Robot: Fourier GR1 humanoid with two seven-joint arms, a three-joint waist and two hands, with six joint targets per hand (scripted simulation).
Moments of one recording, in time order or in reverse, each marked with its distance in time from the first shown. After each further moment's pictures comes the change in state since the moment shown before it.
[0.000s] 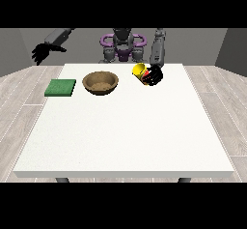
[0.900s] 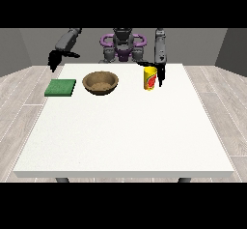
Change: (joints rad) left arm 0.100 -0.031 0.057 -0.137 0.274 -0.428 -0.035; right arm 0.028 0.138 0.074 -0.134 0.054 -0.122 0.008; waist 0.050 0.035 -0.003
